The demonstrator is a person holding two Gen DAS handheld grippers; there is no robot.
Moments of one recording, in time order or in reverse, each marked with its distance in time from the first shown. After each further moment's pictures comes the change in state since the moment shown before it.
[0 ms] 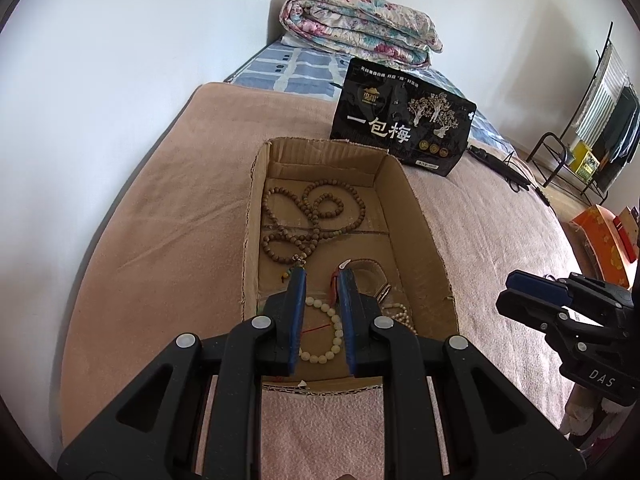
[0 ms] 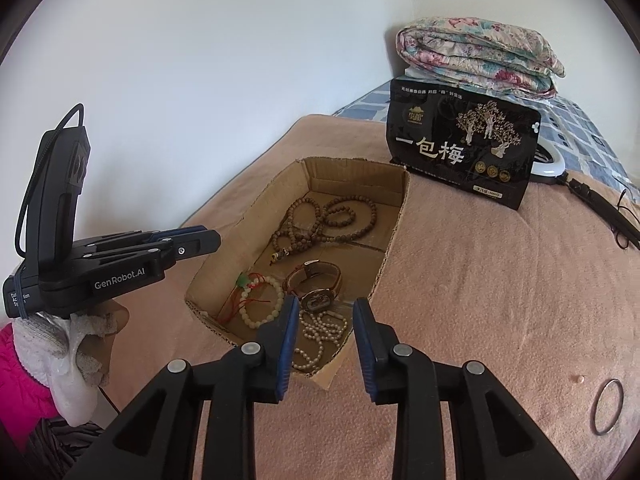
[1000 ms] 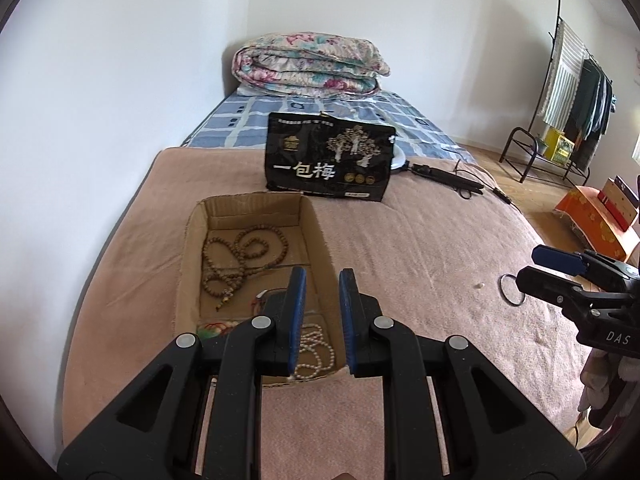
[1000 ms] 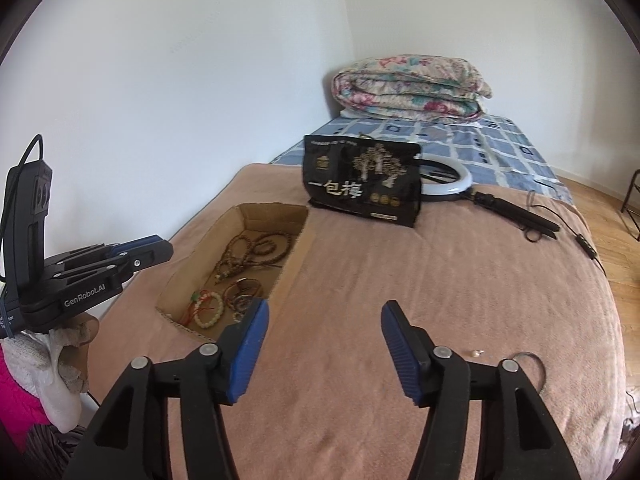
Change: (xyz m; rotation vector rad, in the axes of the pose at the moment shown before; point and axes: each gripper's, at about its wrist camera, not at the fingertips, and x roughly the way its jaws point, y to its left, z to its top) left arm -0.052 -0.097 -0.002 0.148 -0.136 -0.041; right arm -0.110 -0.060 -0.025 0.082 -0.145 -0.166
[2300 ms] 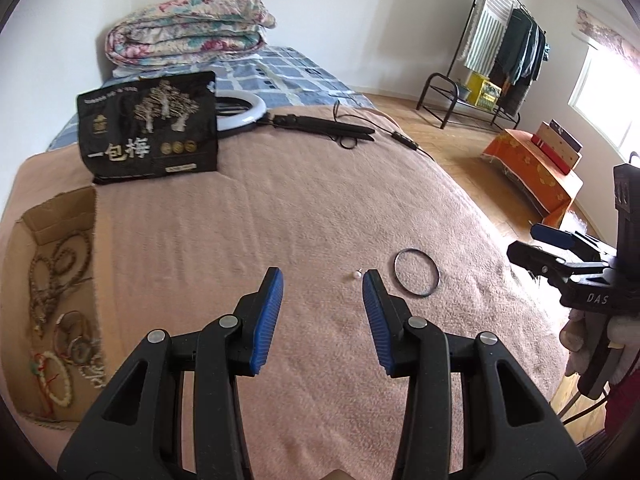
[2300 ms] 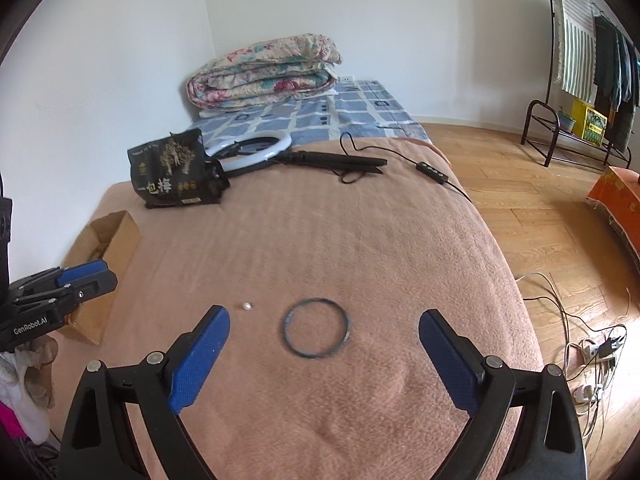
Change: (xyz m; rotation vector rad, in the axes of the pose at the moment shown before) left arm 0.101 -0.170 -0.004 0.153 0.152 -0.278; right arm -0.053 -0.199 -0.062 0.230 0.046 -0.307
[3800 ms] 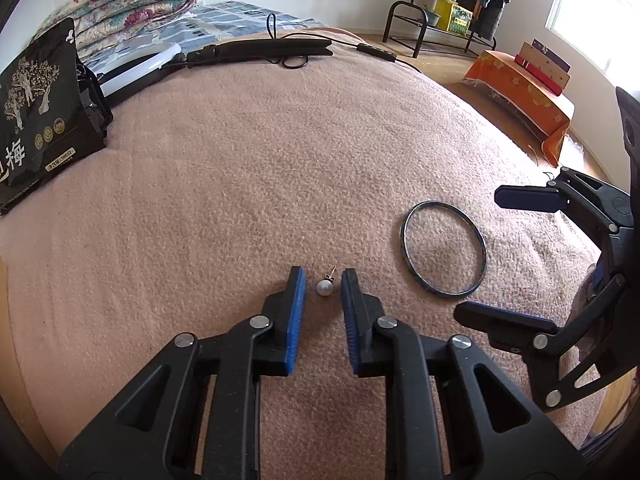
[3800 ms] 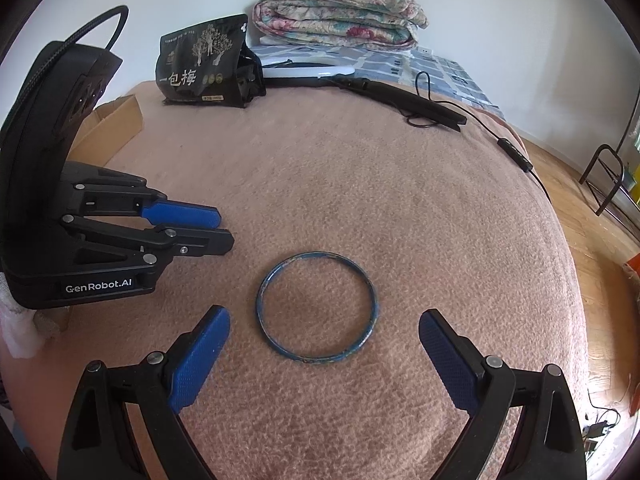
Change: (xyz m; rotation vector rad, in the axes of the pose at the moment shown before) left arm 0.151 -0.040 -0.014 0.199 0.177 -0.040; right arm 0.117 0.012 -0.032 -0.307 0.127 0.085
